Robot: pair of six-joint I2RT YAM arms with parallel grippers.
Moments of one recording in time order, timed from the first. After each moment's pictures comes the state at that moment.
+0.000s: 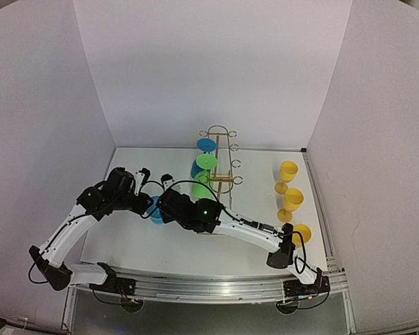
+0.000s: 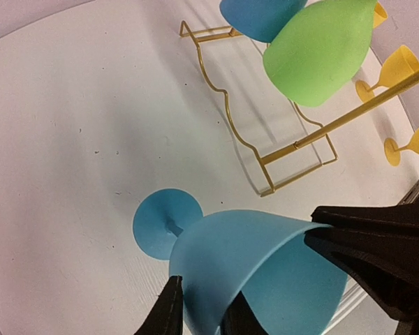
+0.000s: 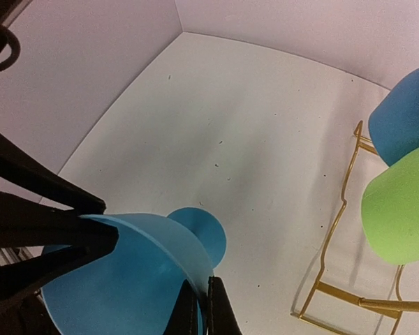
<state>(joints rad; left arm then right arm) -0.62 1.19 1.31 -0.97 0.07 -0.25 1.27 2.34 2.55 -0.91 0.51 0.60</state>
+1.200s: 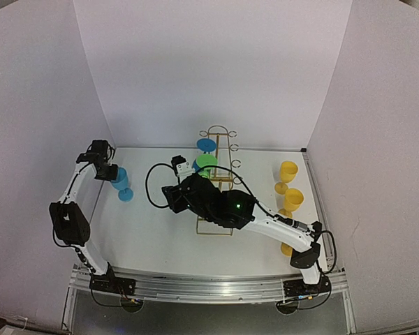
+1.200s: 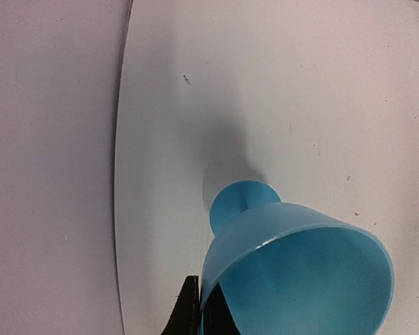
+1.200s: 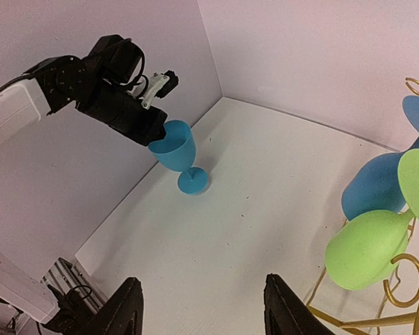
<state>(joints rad) 0.00 1.76 1.64 -0.95 -0.08 0.08 1.27 2.06 2.40 -0.78 0.46 0.48</state>
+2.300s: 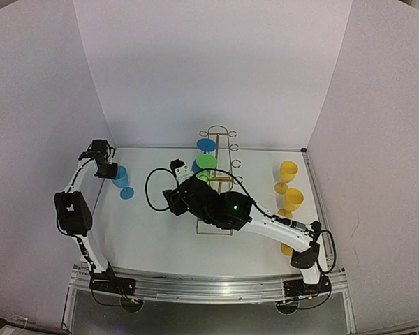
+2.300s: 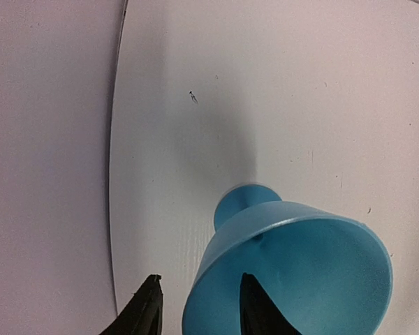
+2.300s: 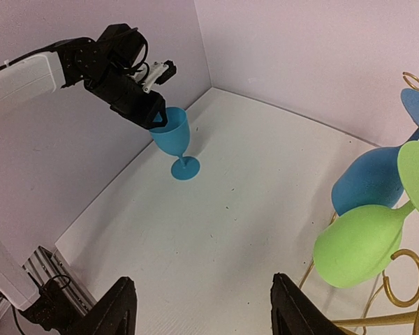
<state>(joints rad) 0.06 1.91 1.71 -0.87 -0.03 0.12 1.27 2.06 2.35 -0.78 0.48 0.44</state>
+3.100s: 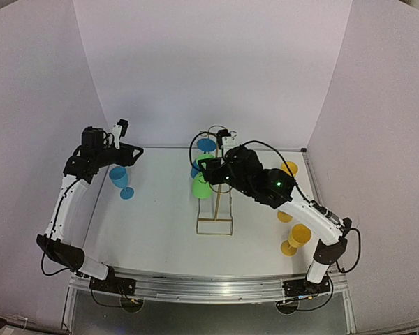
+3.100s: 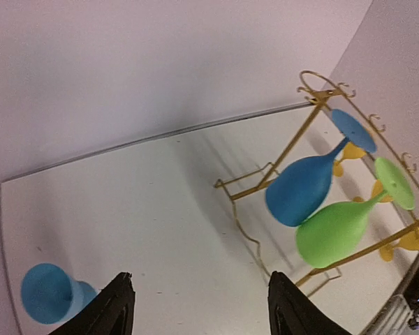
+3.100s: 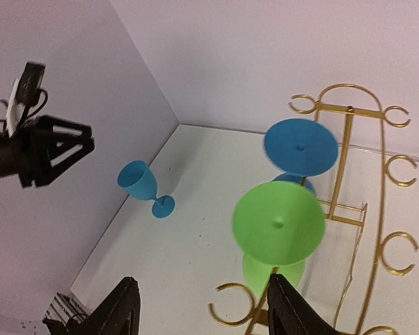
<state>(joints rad) -0.20 1.45 1.73 -0.79 0.35 -0.01 1.07 1.81 2.18 -0.77 0.38 0.53</state>
